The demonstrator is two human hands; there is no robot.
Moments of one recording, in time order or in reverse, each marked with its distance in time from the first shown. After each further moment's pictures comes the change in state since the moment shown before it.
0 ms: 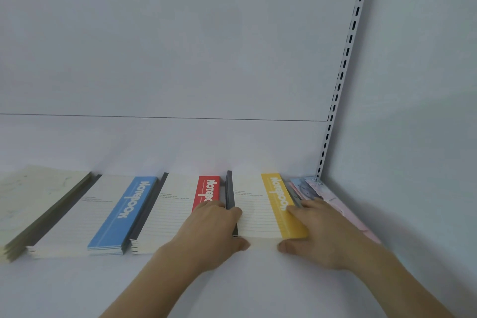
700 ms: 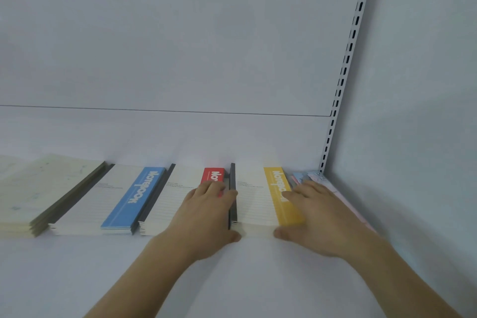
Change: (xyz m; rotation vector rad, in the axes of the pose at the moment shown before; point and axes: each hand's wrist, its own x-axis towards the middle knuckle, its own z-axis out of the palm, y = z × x) left_hand -0.019 0.004 -0.011 0.024 0.072 -0.067; right_hand -0.007 -0.010 -0.011 -0.069 0.112 -0.068
